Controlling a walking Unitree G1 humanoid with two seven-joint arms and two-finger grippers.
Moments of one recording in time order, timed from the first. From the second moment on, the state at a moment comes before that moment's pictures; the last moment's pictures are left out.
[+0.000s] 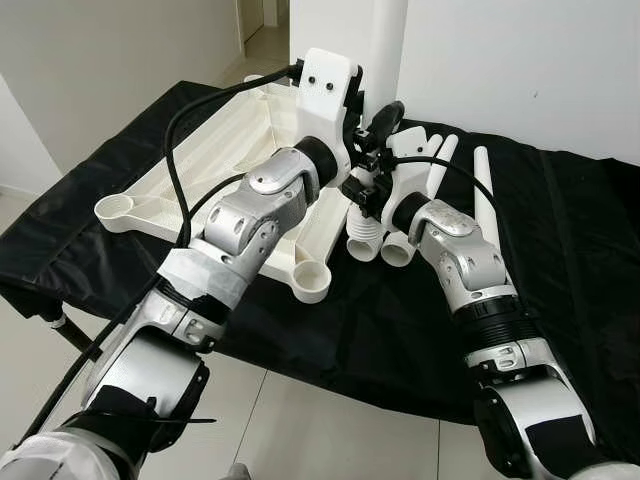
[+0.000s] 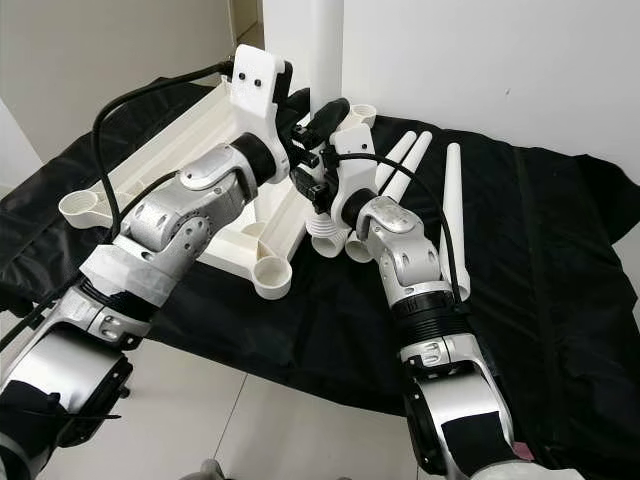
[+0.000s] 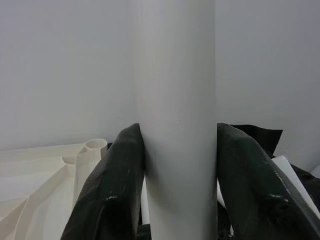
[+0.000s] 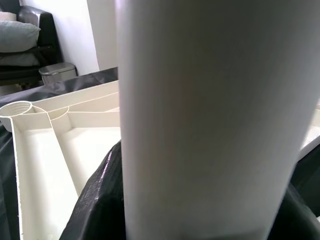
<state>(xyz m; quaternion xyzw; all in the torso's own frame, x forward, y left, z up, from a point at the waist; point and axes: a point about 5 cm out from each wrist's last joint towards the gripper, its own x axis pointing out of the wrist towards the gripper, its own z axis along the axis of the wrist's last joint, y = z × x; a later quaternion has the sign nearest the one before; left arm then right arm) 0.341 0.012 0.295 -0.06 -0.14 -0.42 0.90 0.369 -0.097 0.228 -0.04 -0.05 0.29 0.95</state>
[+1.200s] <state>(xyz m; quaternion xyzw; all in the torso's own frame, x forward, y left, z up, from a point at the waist) 0.364 0.089 0.290 -0.16 -0.10 -0.33 0.93 0.369 -0.127 0.233 0.06 -0.14 0.14 0.98</state>
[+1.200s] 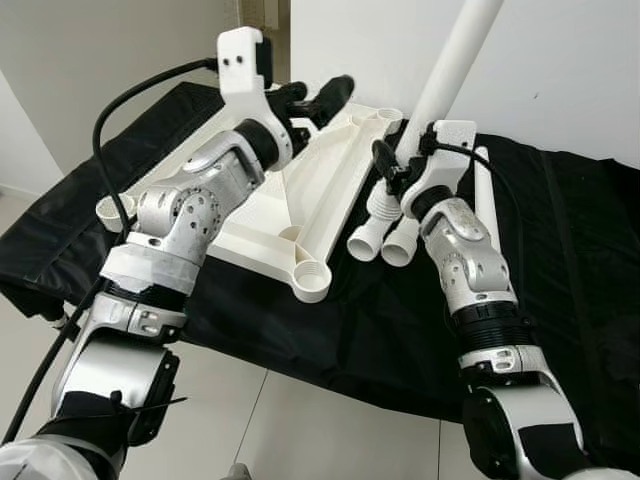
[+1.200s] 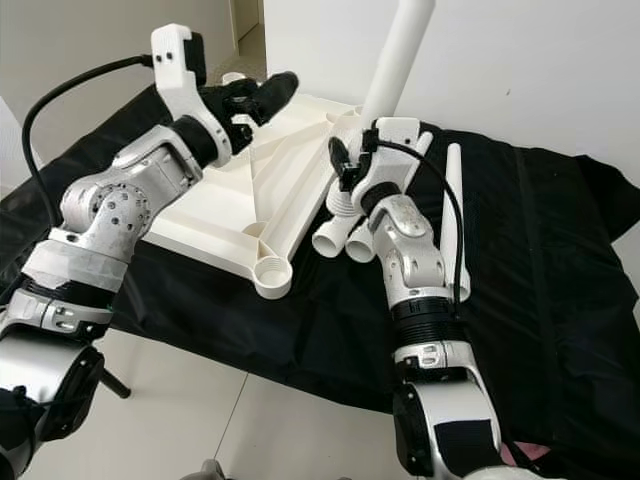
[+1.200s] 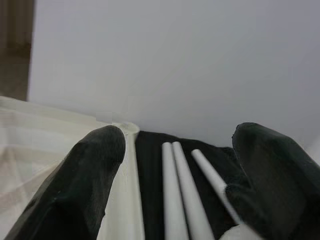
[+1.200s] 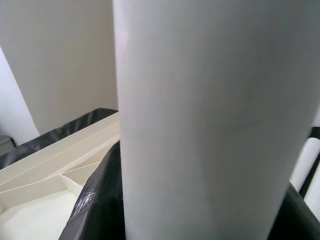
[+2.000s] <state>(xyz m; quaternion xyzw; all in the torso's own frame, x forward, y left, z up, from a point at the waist) 0.348 0.099 0.169 0.11 -0.01 -0.35 0.93 0.333 -0.119 0.204 0.06 -0.19 0.14 0.97</state>
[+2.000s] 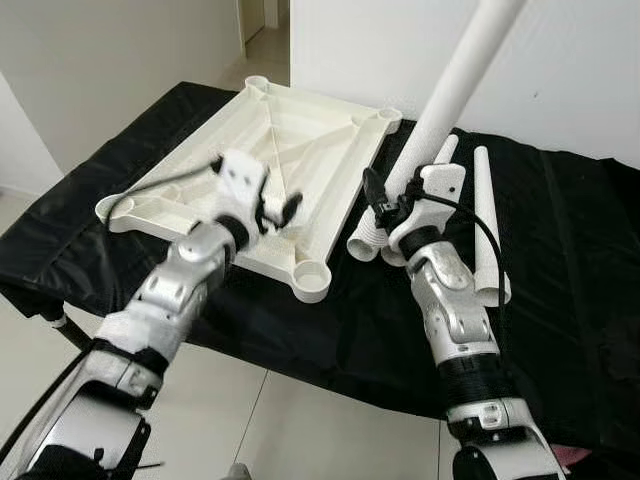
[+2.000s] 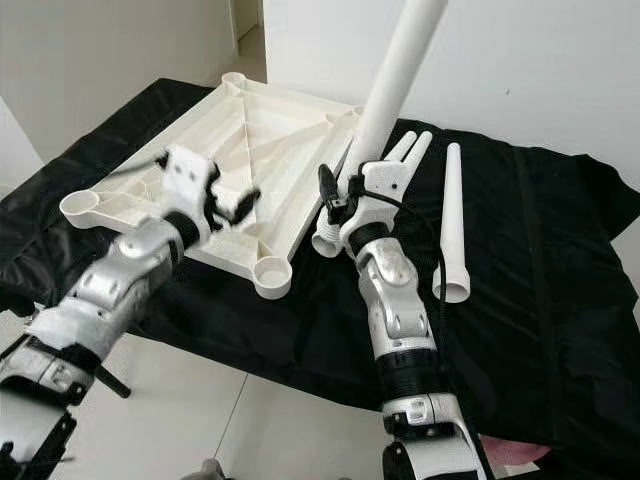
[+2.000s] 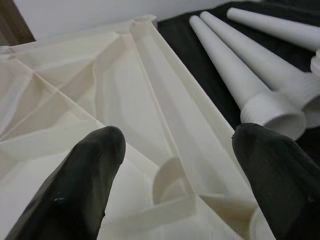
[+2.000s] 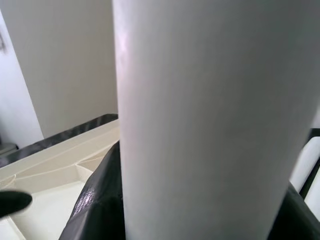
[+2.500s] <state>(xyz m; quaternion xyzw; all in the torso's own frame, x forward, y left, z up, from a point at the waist) 0.336 0.100 0.165 0.05 -0.07 -0.33 0.94 0.310 -0.132 0.178 0.02 -0.20 0.10 0.97</state>
